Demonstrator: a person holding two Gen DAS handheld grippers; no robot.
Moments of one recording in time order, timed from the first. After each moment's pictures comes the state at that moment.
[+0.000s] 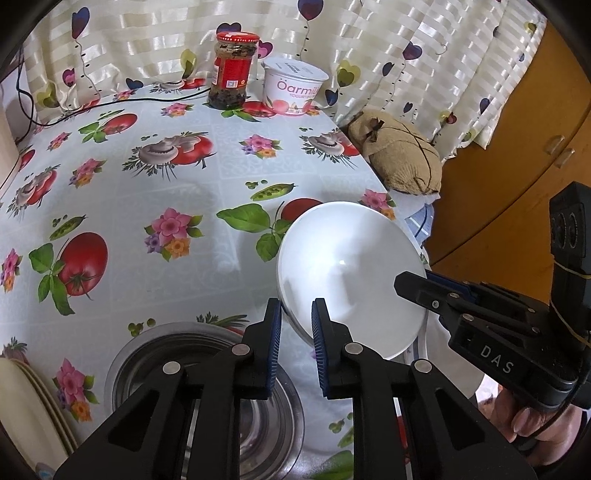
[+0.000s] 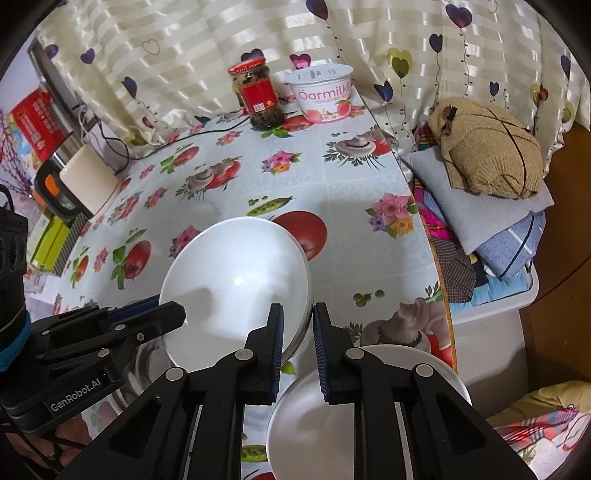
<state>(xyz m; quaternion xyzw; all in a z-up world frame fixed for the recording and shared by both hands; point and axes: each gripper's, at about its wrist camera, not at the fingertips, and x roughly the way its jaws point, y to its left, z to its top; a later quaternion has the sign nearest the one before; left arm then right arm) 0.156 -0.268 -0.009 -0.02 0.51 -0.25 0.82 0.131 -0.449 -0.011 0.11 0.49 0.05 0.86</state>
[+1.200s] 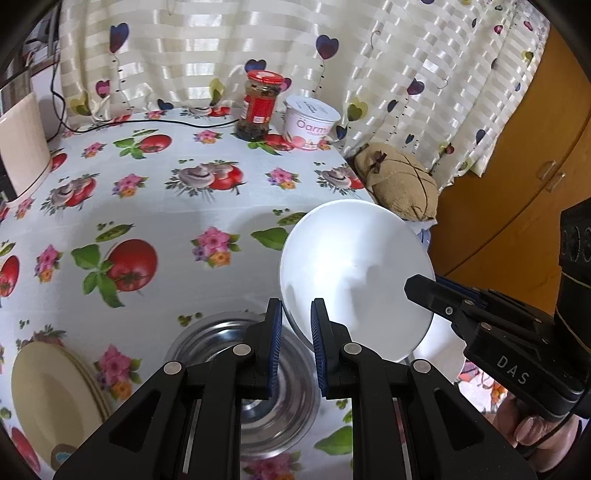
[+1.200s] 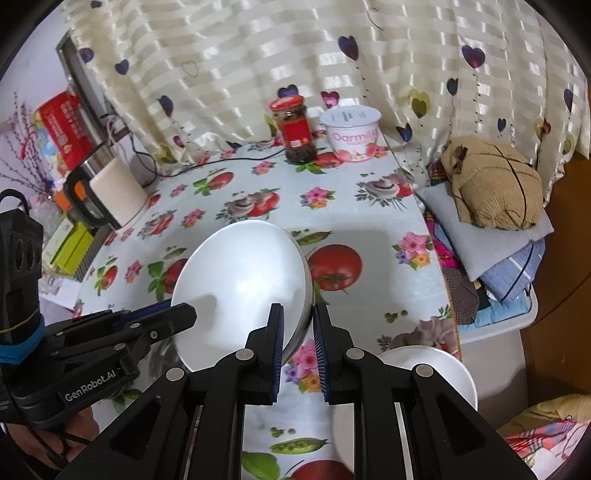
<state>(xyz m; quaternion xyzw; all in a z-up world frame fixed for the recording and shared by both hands) 0.134 -0.219 0.035 -0.04 0.48 -0.23 0.85 0.110 -0.410 0.043 0.10 0.44 0.07 0.89</state>
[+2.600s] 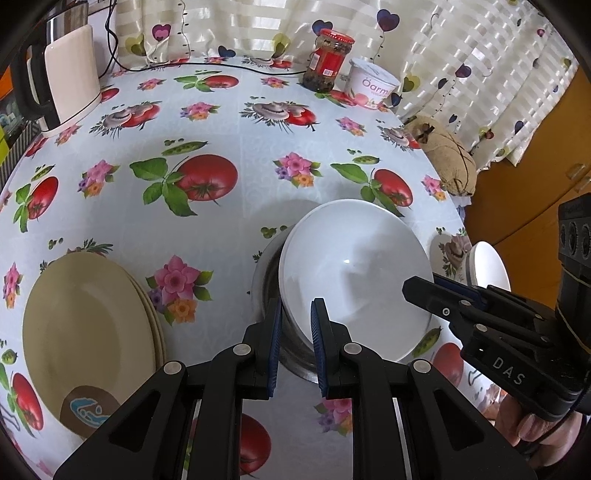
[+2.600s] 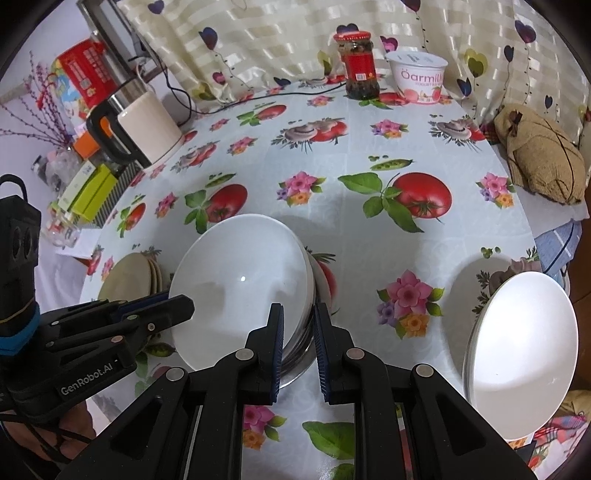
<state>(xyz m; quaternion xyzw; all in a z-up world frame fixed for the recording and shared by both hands) 0.106 -0.153 -0.010 -0.05 0.54 -0.17 0.82 0.098 -0.334 -0.008 0.09 0.51 0.13 0.84</state>
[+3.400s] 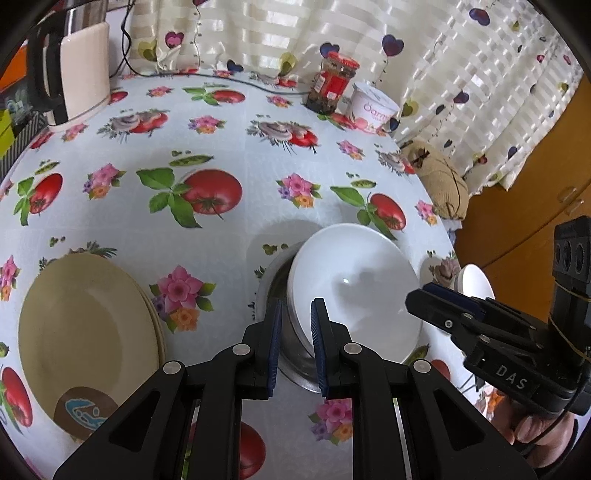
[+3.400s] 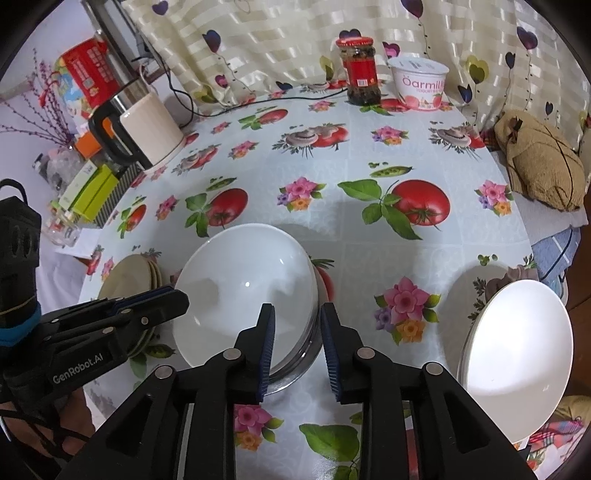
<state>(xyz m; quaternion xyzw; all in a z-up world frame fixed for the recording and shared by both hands) 0.105 -0.138 -0.002 -0.09 0.51 -0.17 0.84 0.096 -0.337 0.001 0.09 0.50 0.13 0.85</state>
